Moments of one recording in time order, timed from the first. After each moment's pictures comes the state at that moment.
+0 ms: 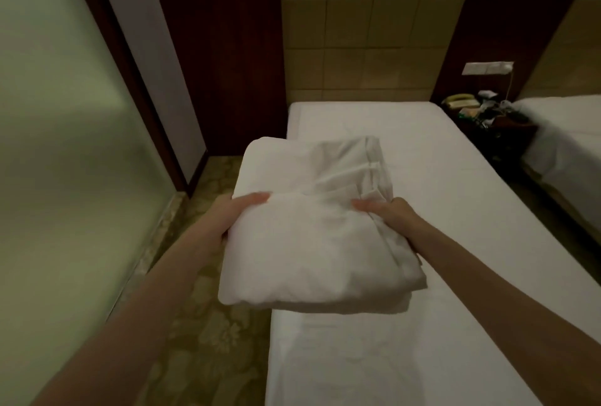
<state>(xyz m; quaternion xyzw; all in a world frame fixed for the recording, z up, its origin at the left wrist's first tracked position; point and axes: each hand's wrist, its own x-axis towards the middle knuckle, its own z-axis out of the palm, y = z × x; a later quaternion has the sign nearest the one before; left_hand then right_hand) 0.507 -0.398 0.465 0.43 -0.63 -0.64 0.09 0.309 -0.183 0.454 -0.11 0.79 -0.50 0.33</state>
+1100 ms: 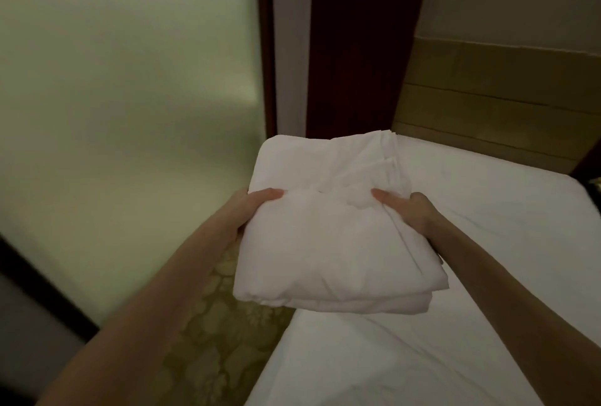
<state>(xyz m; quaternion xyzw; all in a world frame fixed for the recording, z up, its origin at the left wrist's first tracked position) 0.581 -0.294 0.499 0.51 -0.55 -0.60 0.28 0.316 -0.185 0.509 -0.34 0.75 -0.44 0.36</state>
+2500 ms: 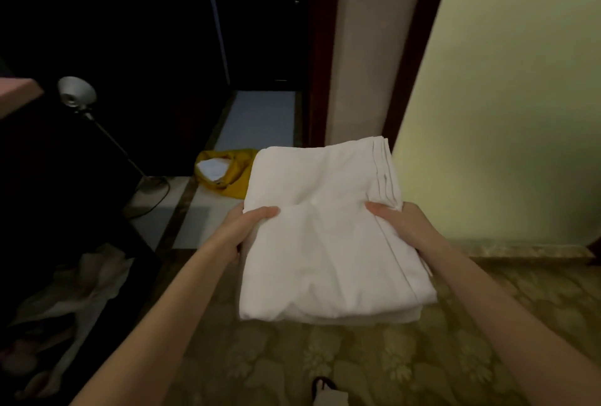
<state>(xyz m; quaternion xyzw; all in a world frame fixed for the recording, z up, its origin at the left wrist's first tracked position) 1.169 -0.057 0.427 0.71 -0.13 -0.38 0.58 0.955 -0.239 0.442 -0.67 0.48 -0.18 0.54</state>
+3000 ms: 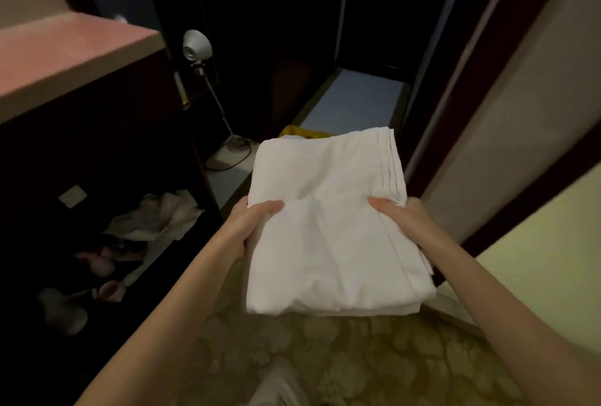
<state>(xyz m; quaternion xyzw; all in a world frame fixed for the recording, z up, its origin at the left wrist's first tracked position) 1.319 -0.042 0.382 0.70 0.03 -0.28 0.66 1.183 -0.286 0.428 -0.74 0.35 -0.03 0.58</state>
